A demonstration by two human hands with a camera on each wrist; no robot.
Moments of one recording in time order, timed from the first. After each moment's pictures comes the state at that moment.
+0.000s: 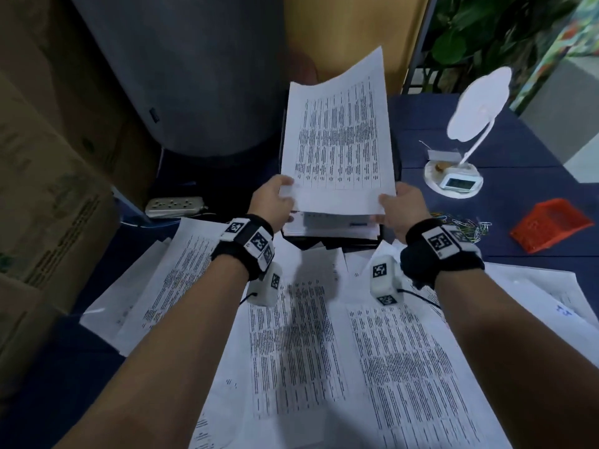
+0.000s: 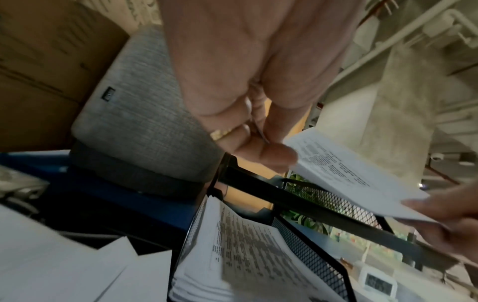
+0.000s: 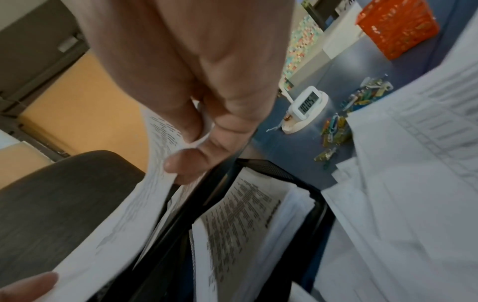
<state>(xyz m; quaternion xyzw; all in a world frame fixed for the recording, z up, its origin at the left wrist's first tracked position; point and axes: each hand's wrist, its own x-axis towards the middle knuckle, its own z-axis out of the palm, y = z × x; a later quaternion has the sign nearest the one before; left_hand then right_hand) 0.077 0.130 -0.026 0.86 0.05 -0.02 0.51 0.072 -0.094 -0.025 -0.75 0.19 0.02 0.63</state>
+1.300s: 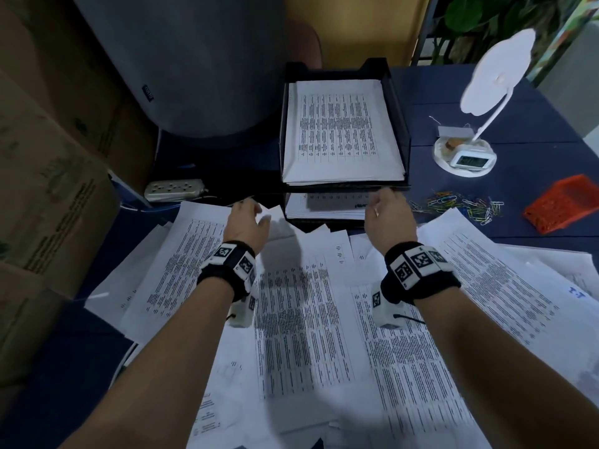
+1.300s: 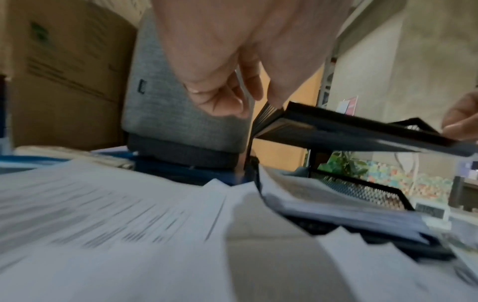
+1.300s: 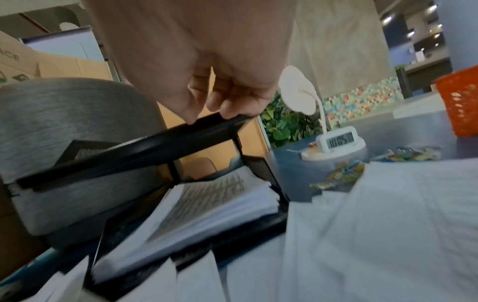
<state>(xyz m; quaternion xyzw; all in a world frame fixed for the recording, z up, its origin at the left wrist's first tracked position) 0.049 0.178 -0.096 0.95 0.10 0.00 0.30 0.040 -0.073 -0.077 -0.94 0.07 -0.09 0.31</state>
